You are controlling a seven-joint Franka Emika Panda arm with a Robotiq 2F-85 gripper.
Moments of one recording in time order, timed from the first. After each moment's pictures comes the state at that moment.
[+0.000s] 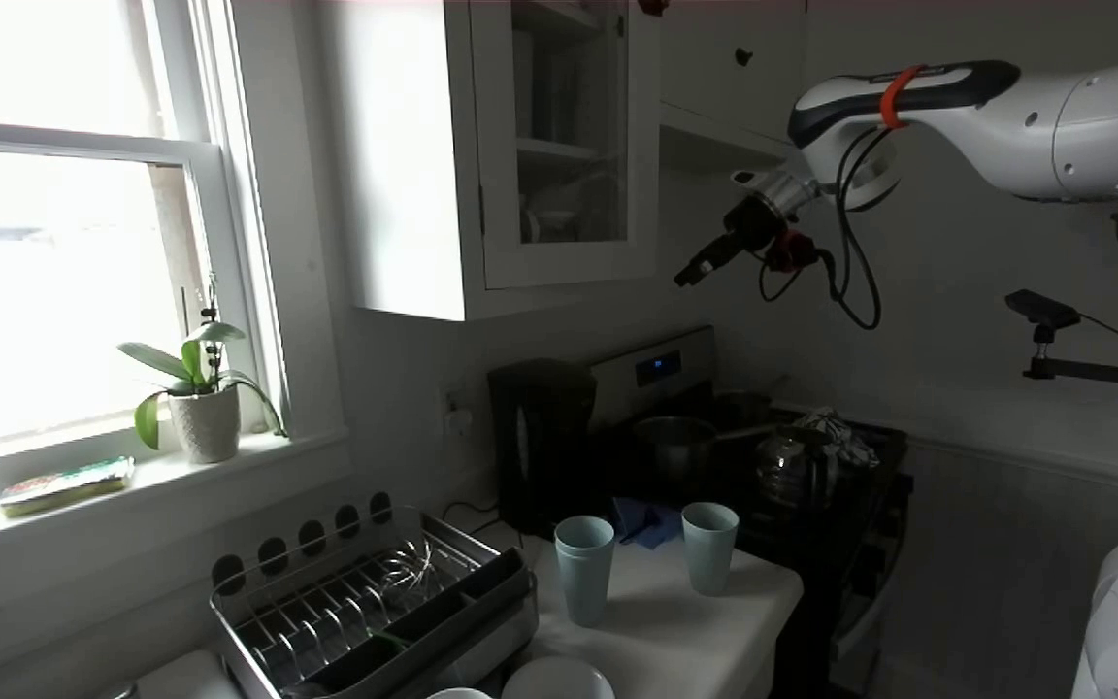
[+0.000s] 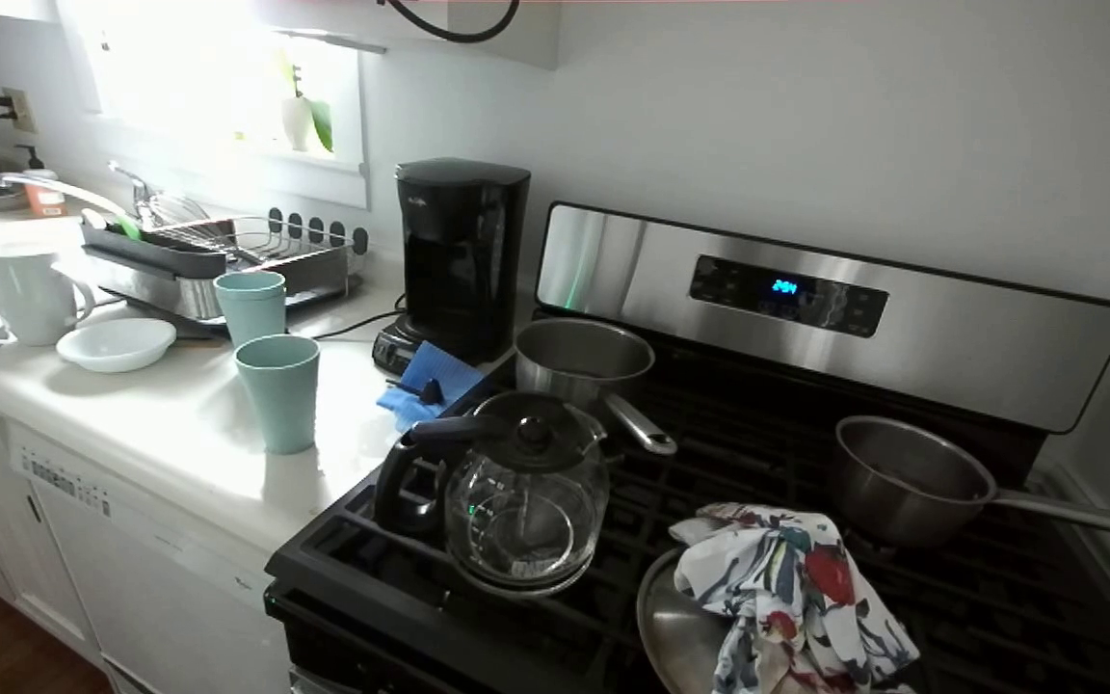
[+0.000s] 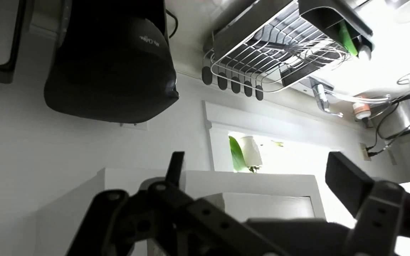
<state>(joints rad) -0.05 -0.21 -0.41 -1.74 0.77 1.75 -1.23</state>
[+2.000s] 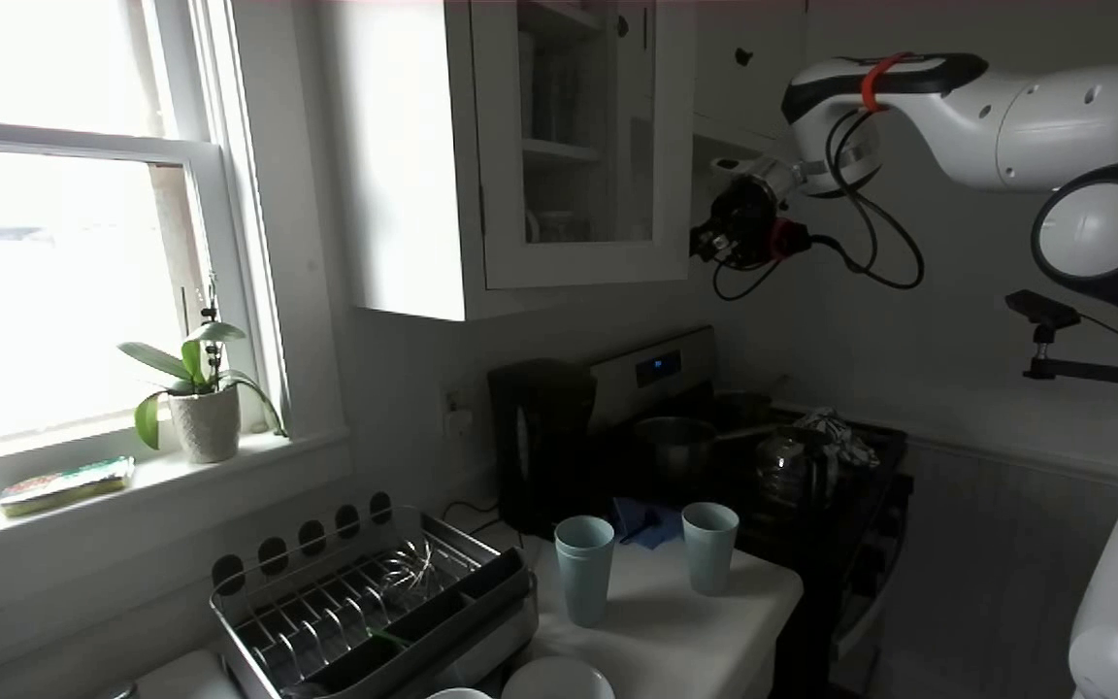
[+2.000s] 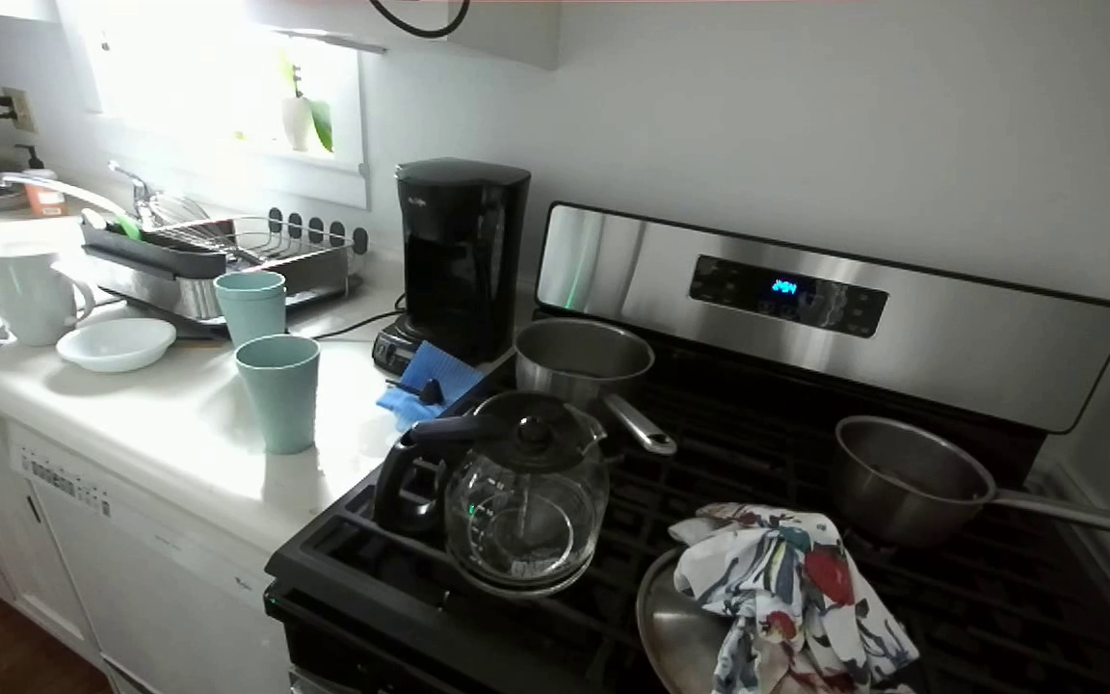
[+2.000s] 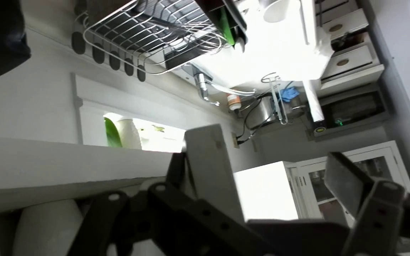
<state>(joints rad) -0.19 -0.08 -0.33 -1.53 0.97 1.27 -1.38</state>
